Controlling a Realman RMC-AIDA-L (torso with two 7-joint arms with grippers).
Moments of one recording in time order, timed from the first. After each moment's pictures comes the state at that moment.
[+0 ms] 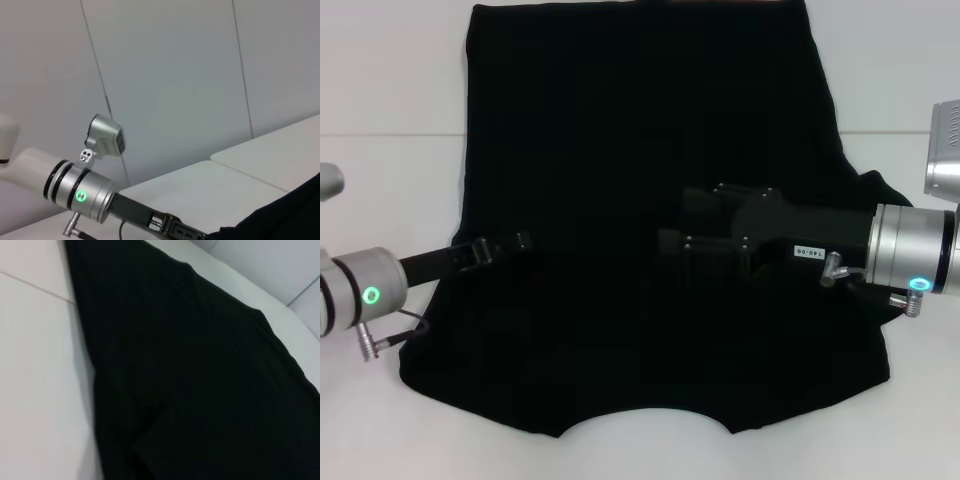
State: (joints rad) left arm -0.61 -2.14 0.49 0.54 2.15 0.96 -1.98; right arm 0.73 2.08 -0.80 -0.41 -1.78 -1.37 1.27
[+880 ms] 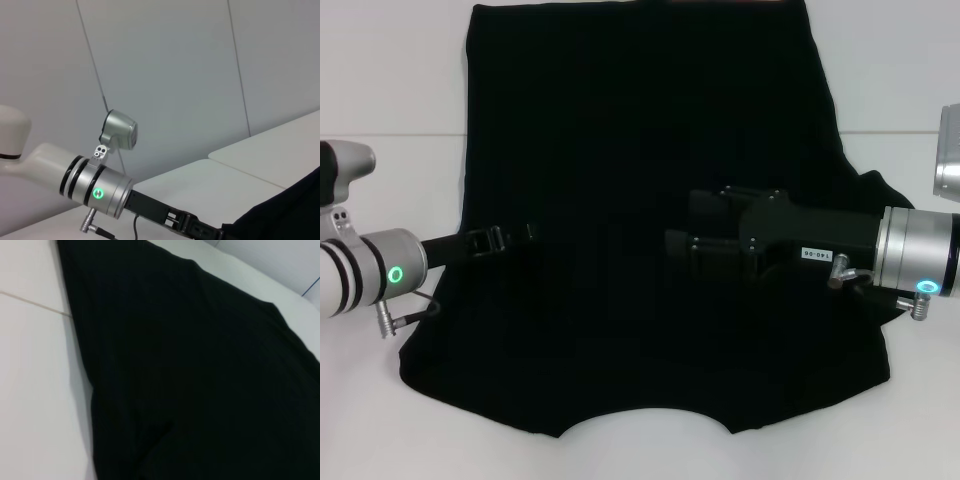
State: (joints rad) left arm -0.68 -2.13 0.56 0.49 2.15 0.82 -1.98; right arm 0.72 2.08 -0.80 -0.42 -1.78 -1.38 1.28
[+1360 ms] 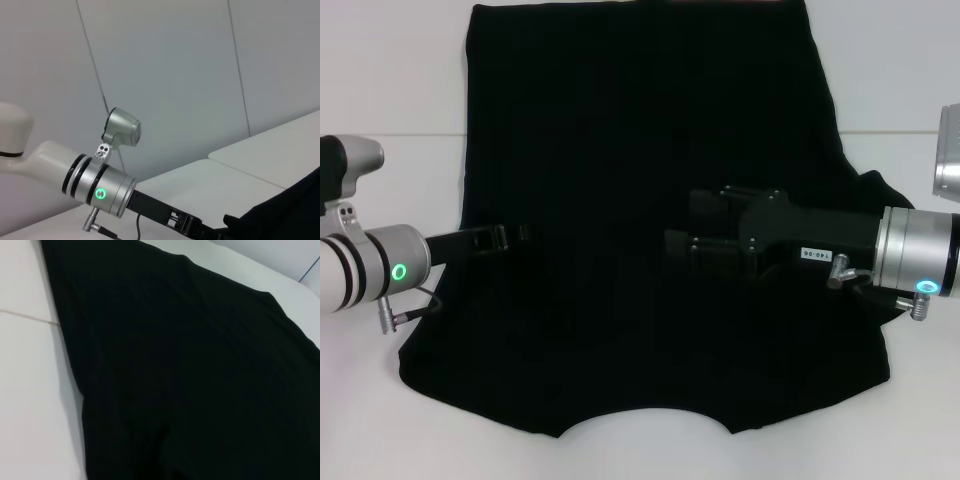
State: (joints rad) left arm -0.68 -2.13 0.60 0.51 2.15 0.81 -1.96; right arm 0.72 2.08 -0.80 -0.42 -1.78 -1.38 1.28
